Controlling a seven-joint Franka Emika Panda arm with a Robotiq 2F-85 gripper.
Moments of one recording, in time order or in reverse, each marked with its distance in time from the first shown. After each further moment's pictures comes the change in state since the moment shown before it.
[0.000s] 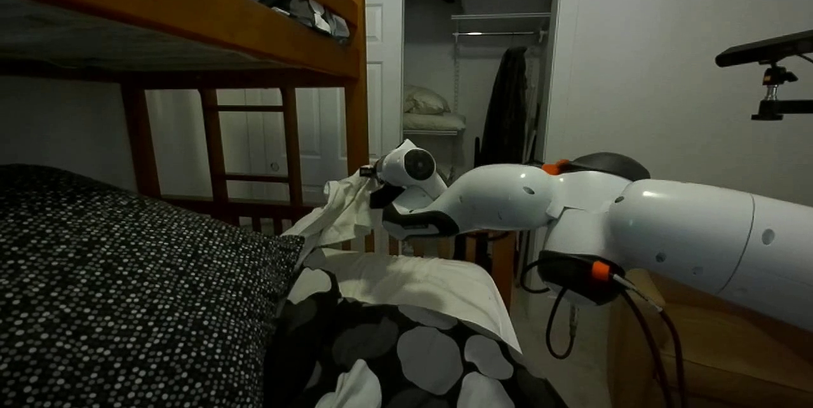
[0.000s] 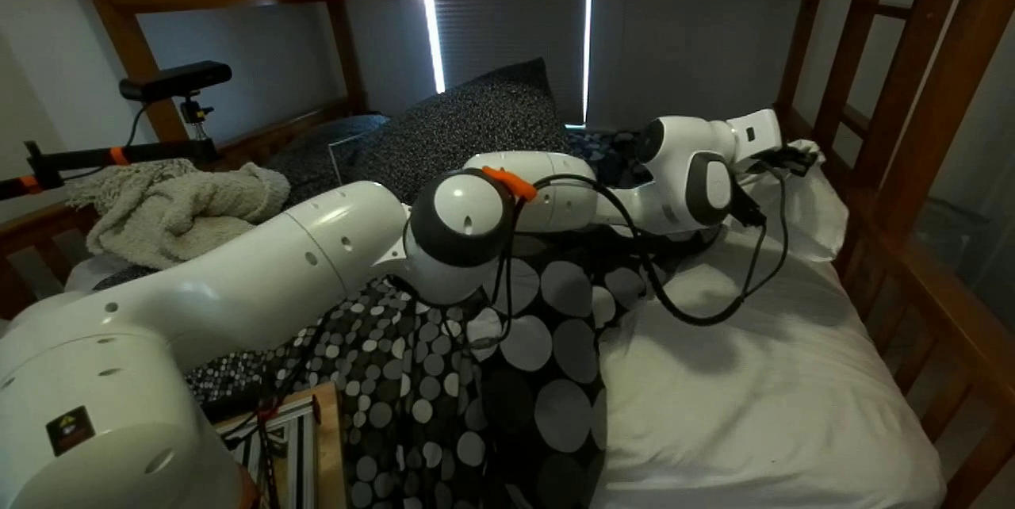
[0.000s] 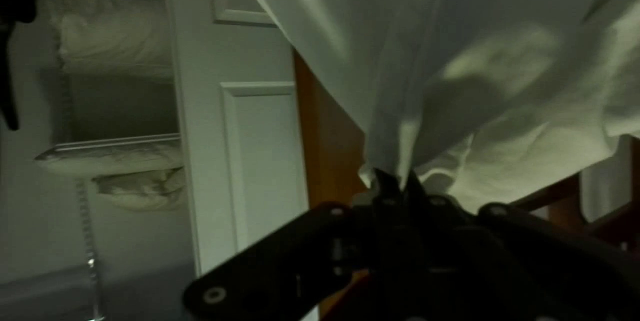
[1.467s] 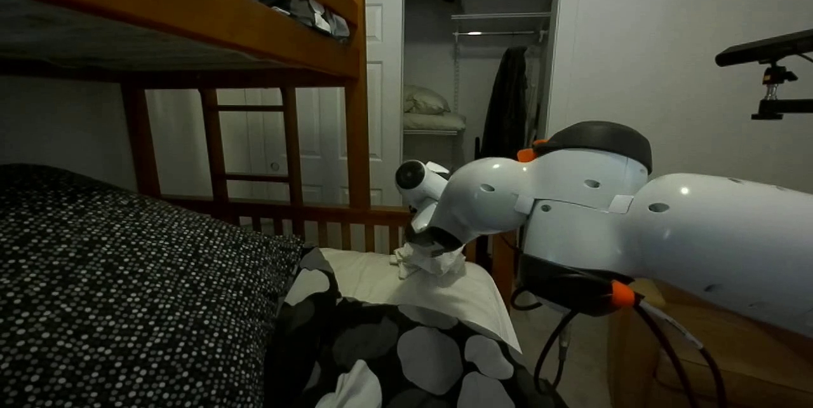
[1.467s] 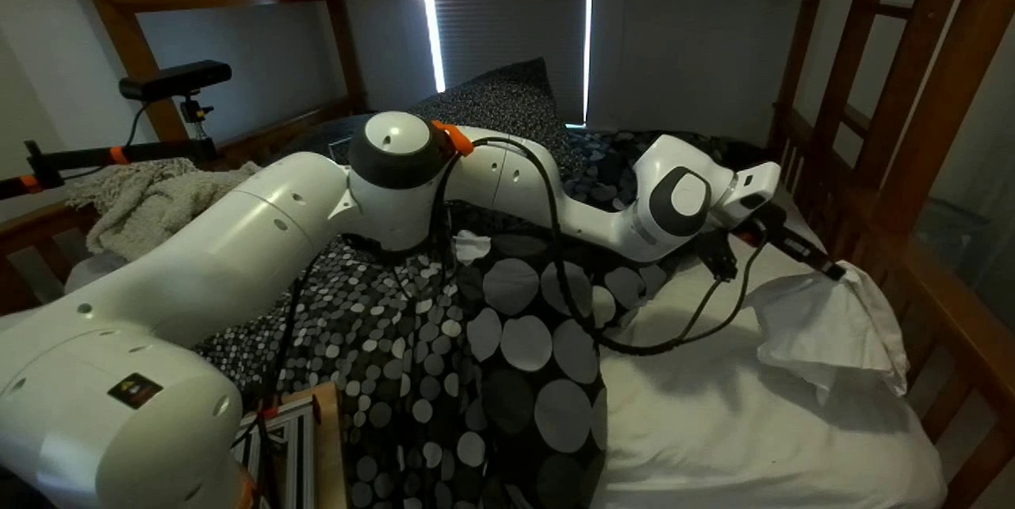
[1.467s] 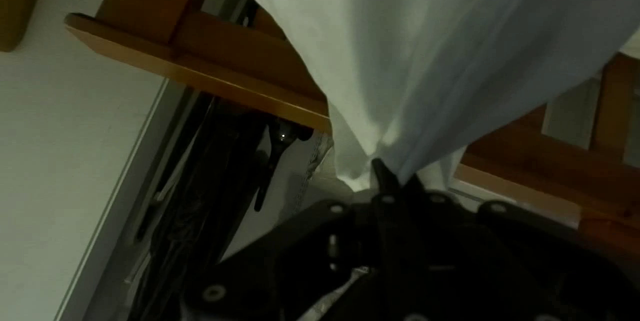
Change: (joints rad) arm 0.354 -0.083 -0.205 -0.649 -0.119 -0.376 0.051
